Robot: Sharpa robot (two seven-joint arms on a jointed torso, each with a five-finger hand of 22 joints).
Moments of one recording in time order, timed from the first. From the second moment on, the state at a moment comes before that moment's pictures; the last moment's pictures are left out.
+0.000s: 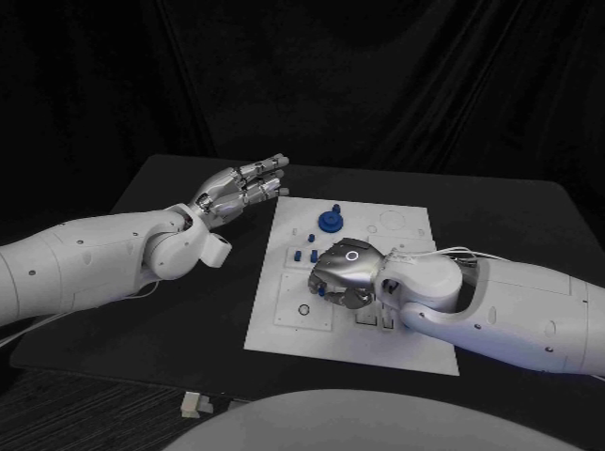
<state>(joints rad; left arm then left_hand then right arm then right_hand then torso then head) 1.15 -0.86 -0.21 1.30 -0.17 0.12 0.68 1.53 0.18 -0.20 0.21 0.42 0.38 0.06 0.04 0.04 0.03 0.03 0.14 0.03 0.07 0.19 0.04 0.02 0.14 0.15 0.30 0.07 0.40 1.11 -0.57 -0.21 1.54 -1.98 -0.19 -0.02 1.45 -0.17 0.40 0.10 0.23 1.01 0.09 0.12 0.32 1.12 0.06 0.19 0.10 1.47 -0.05 1.34 1.10 0.07 1.44 0.07 1.19 1.31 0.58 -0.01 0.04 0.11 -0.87</state>
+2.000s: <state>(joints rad) 1.15 -0.84 -0.21 1.29 -0.17 0.14 0.68 1.53 0.19 -0.19 0.20 0.44 0.39 0.07 0.04 0.04 0.03 0.03 0.14 0.03 0.07 0.19 0.05 0.02 0.12 0.18 0.30 0.08 0.43 1.21 -0.83 -0.21 1.53 -1.65 -0.17 -0.13 1.41 -0.20 0.19 0.28 0.17 0.82 0.03 0.09 0.15 0.87 0.10 0.19 0.07 1.47 -0.01 1.32 1.04 0.09 1.45 0.09 1.12 1.31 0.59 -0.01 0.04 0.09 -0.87</state>
